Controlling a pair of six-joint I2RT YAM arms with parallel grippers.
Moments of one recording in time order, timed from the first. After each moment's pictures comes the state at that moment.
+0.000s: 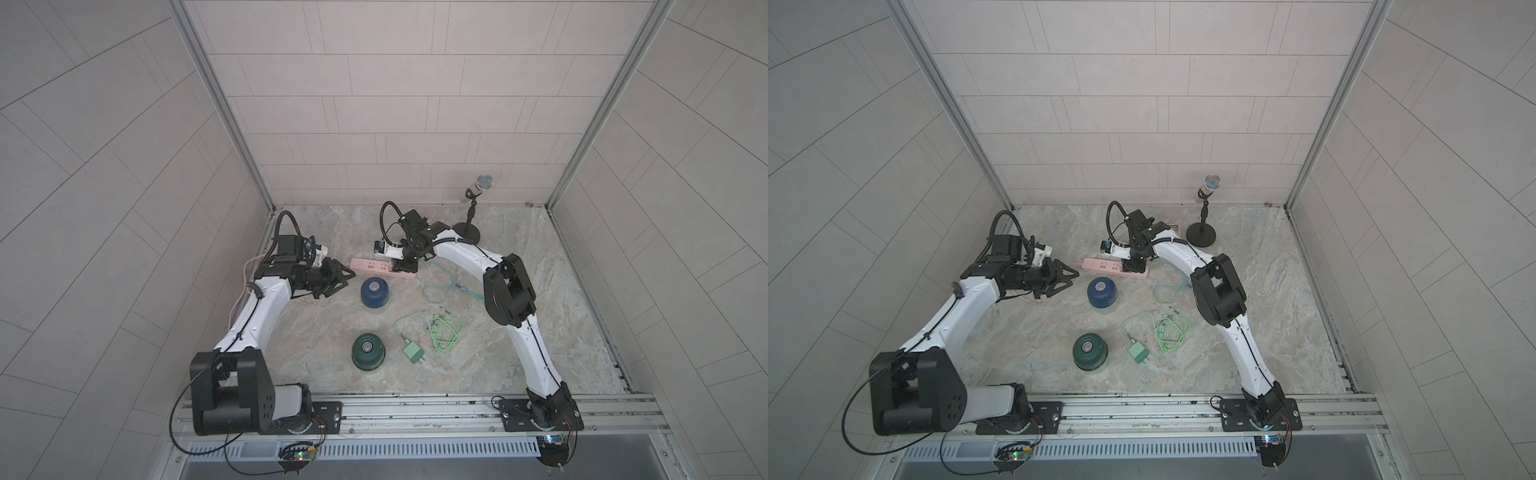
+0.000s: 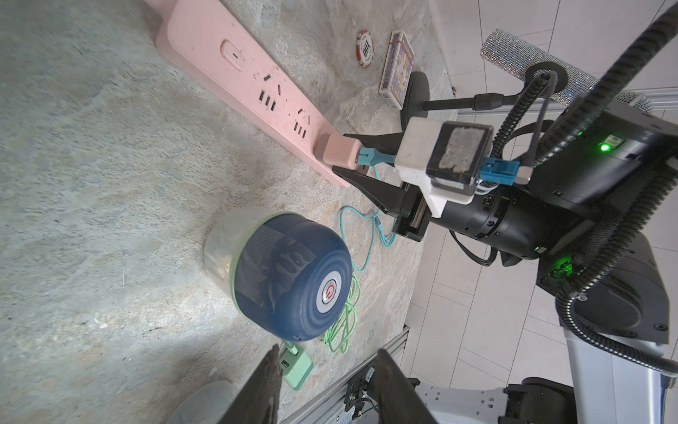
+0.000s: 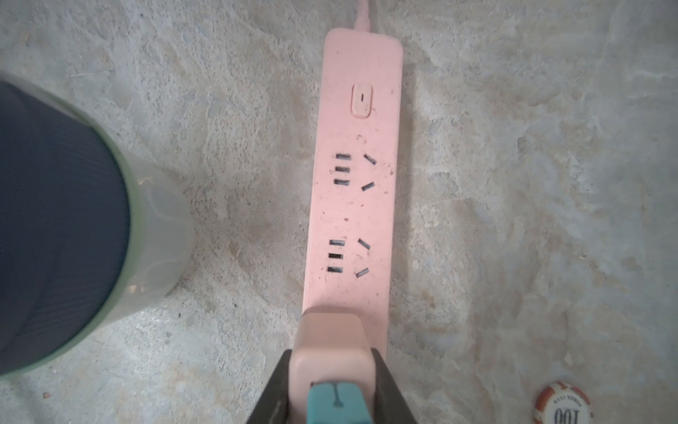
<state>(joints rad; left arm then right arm) 0.05 1.33 0.98 -0.69 0.79 -0.58 0.56 2.32 2.03 -0.81 -0.31 -0.82</state>
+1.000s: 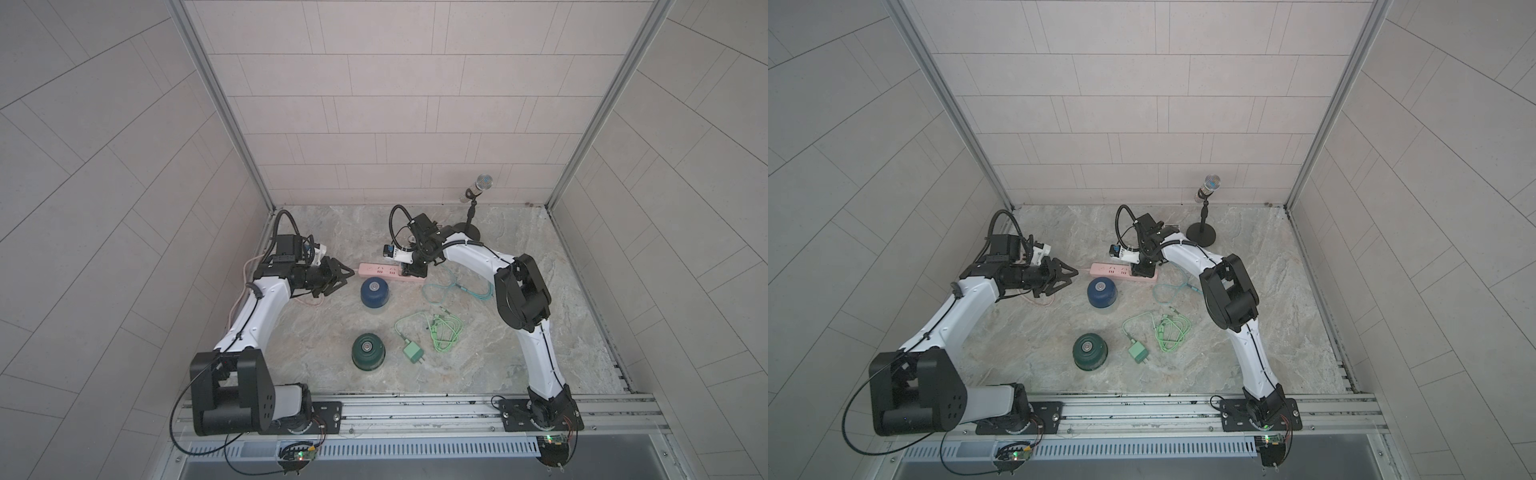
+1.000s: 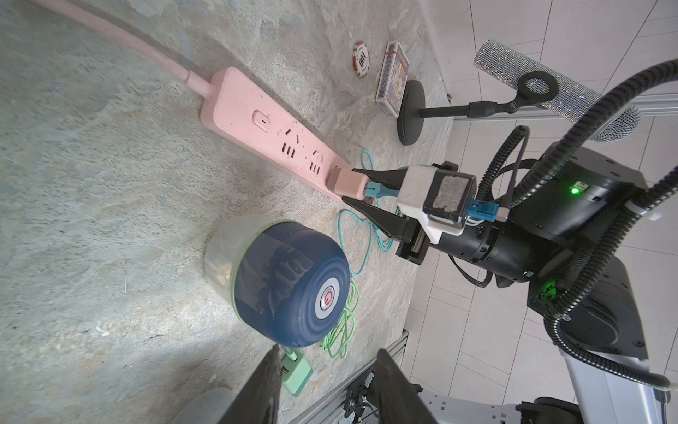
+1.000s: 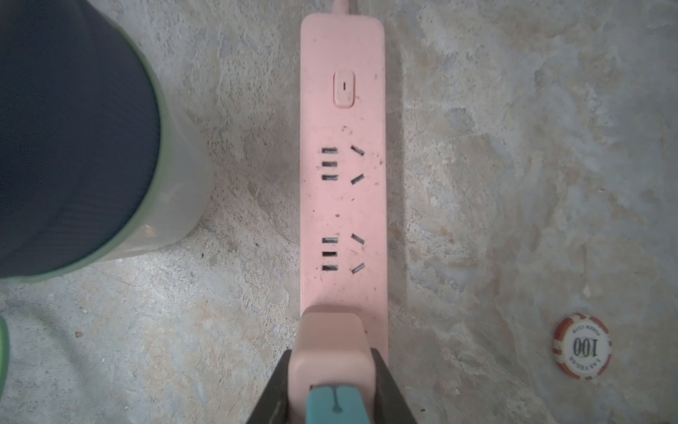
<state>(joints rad) 0.06 1.33 0.98 -0.67 0.79 -0.59 0.54 2.20 1.82 -0.74 -0.31 -0.81</state>
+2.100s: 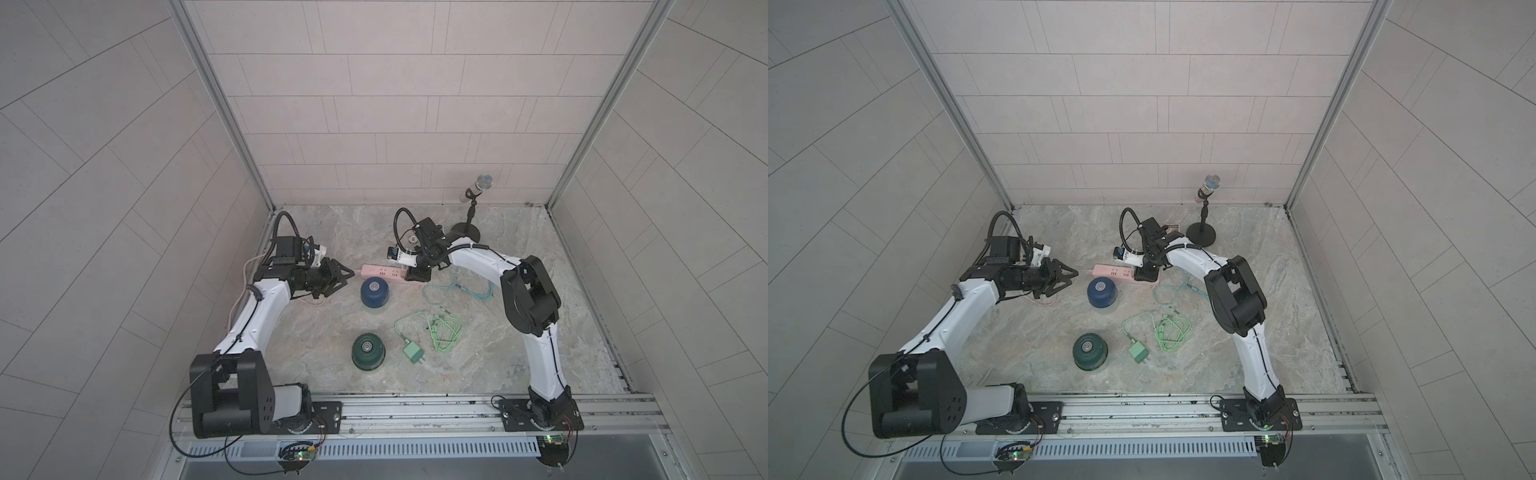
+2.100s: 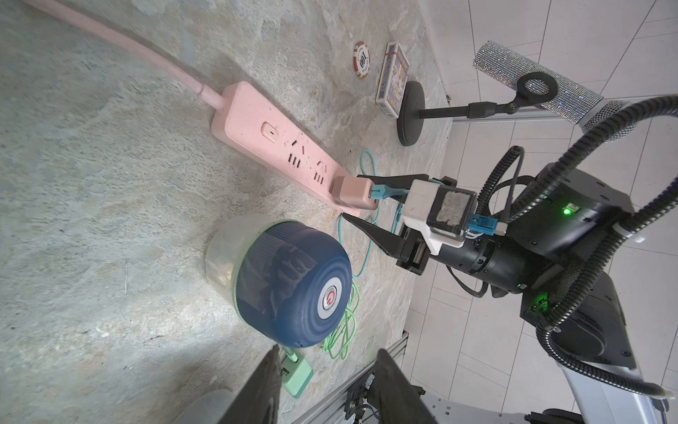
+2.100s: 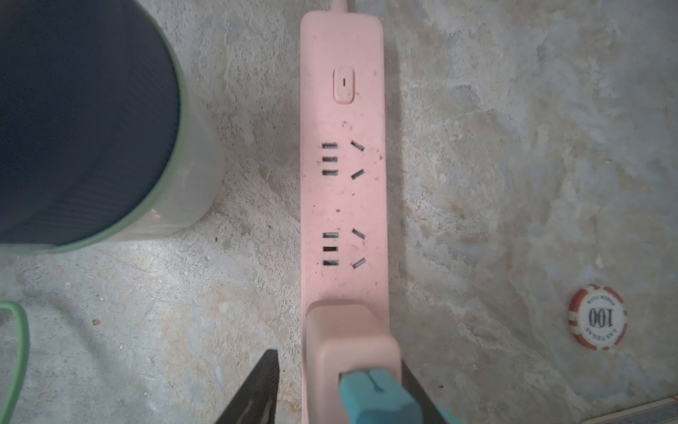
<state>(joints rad) 0.06 1.32 0.96 -0.65 0.80 -0.59 0.54 2.12 1.68 -0.65 -0.30 -0.76</state>
